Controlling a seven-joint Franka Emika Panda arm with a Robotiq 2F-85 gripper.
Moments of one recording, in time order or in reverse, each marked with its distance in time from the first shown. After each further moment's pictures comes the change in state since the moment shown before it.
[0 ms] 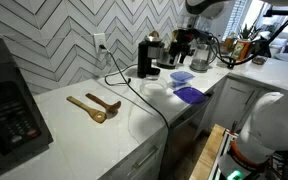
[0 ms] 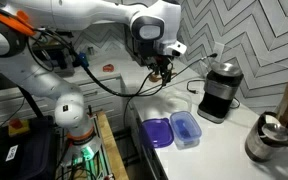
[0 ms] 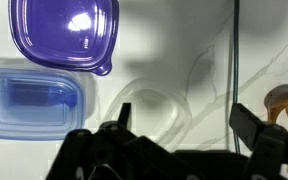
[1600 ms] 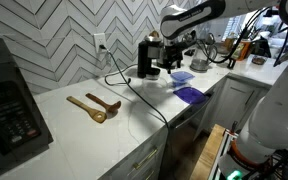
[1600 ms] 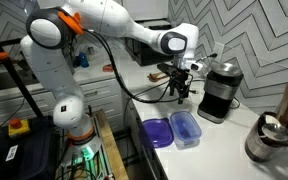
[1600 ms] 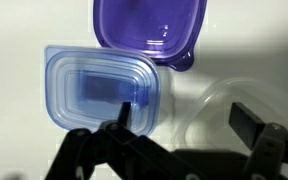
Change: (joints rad) arm -0.069 0.359 0.078 0.172 -0.306 0.017 0.135
